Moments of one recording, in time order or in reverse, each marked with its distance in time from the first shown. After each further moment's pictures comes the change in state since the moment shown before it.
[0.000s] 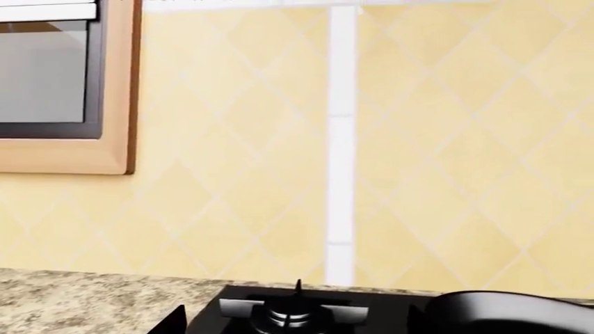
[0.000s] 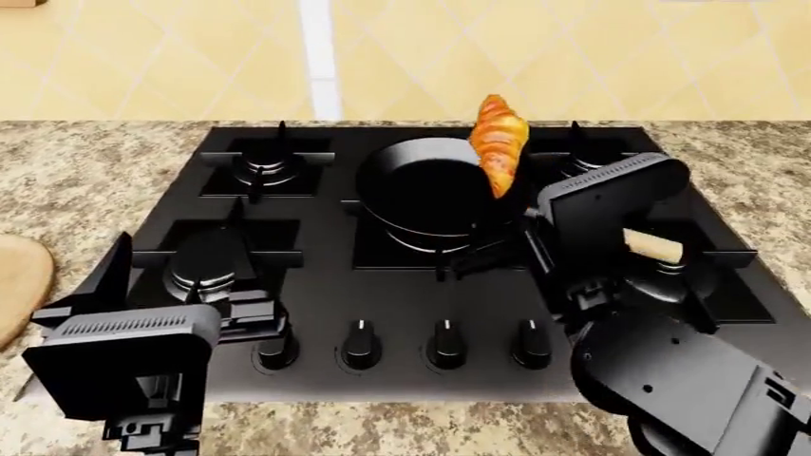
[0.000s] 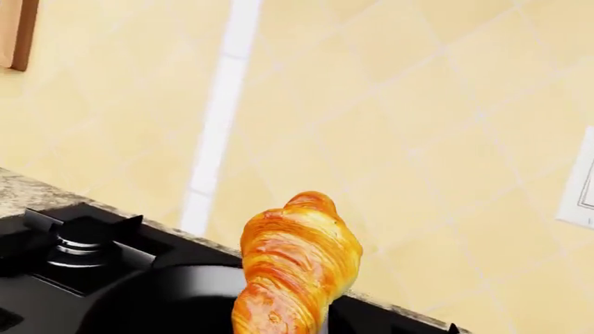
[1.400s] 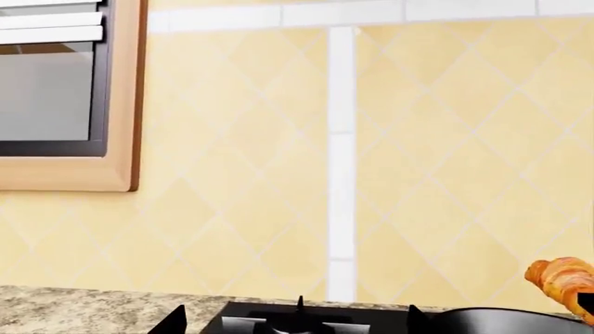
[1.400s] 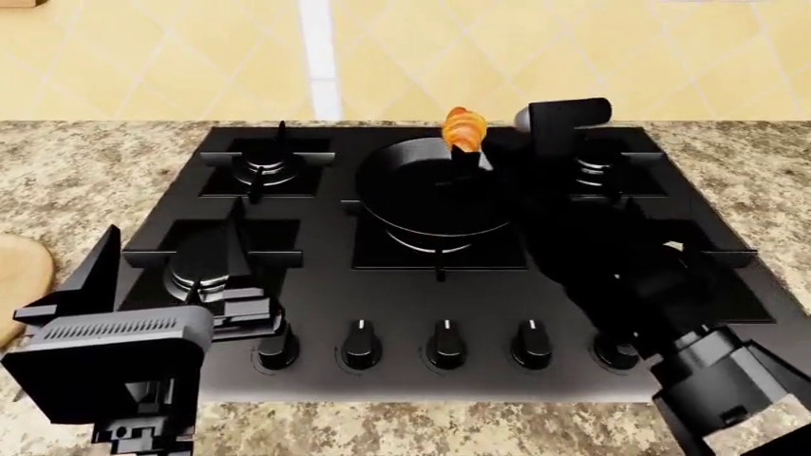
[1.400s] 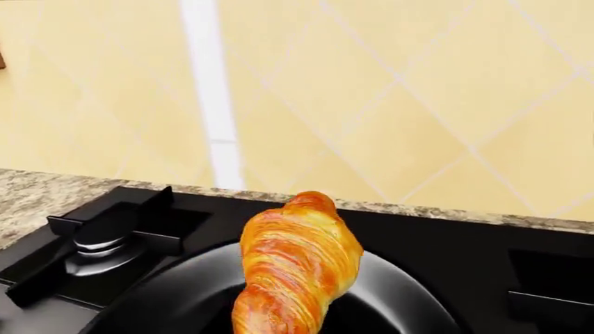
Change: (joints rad) left arm -0.005 -0.025 0.009 0.045 0.000 -0.010 -0.030; right arm 0.262 -0.346 0.070 0.804 0.268 0.022 -0.443
